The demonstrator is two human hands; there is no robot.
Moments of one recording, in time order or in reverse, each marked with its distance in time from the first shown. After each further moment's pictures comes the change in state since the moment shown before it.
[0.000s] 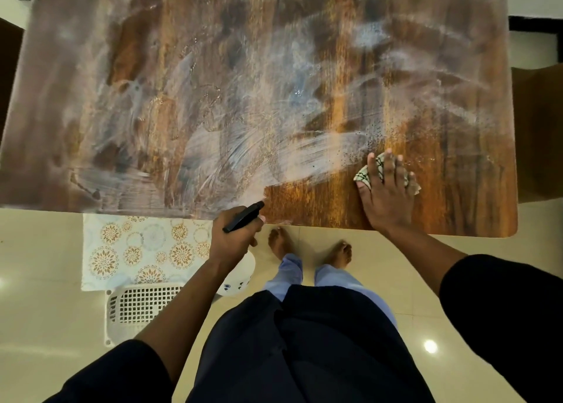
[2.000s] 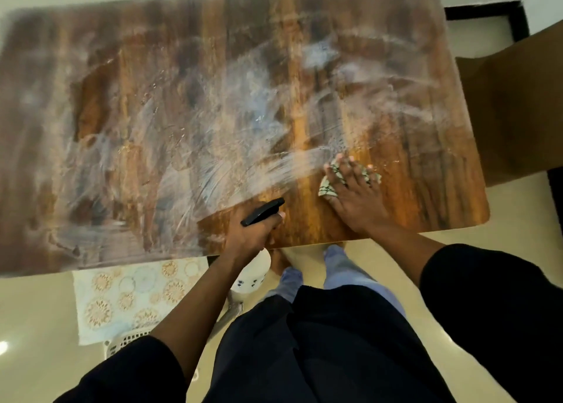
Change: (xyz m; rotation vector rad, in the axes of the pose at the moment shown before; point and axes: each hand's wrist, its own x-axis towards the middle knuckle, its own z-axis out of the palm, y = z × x) left_hand 0.041 0.073 0.072 0.053 -0.228 -0.030; right_hand 0.023 0.015 -0.018 0.000 -0.091 -0.222
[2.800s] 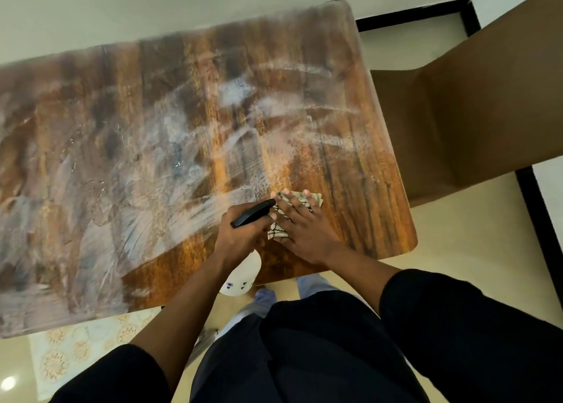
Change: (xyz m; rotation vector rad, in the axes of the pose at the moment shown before) left_hand 0.063 0.092 0.158 0.111 -0.059 0.065; right_hand -0.001 0.092 -0.001 -0.002 0.040 -0.314
